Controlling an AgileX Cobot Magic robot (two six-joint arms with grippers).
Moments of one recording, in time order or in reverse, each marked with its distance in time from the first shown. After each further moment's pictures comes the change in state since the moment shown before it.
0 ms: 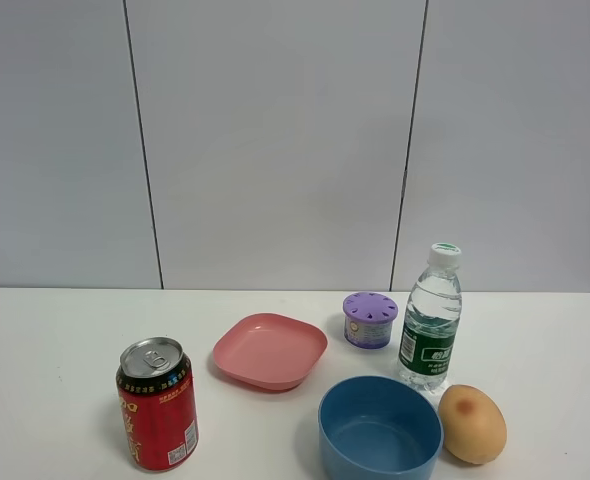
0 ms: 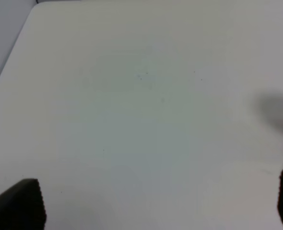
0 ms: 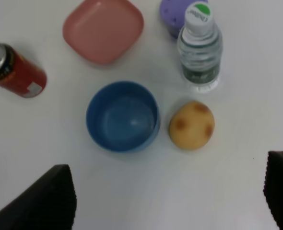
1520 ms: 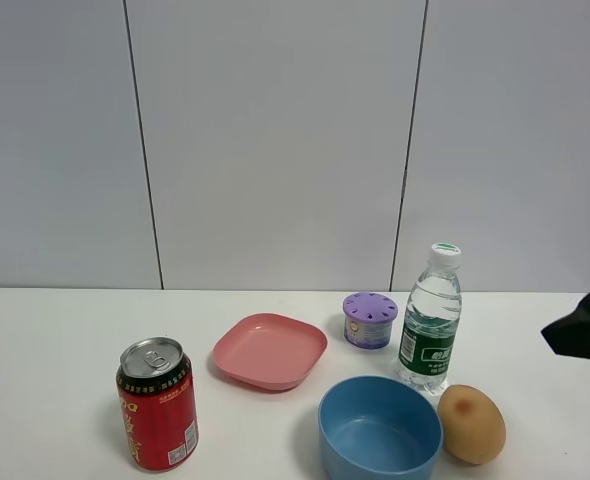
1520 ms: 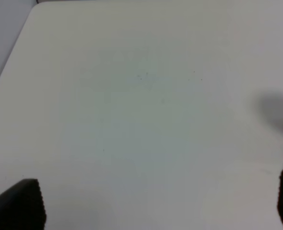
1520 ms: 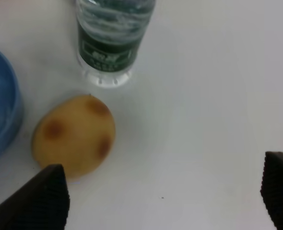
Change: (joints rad) left arm 0.000 0.000 0.000 0.000 0.000 0.000; right arm 0.134 0.141 0.678 -0.473 -0.955 0.121
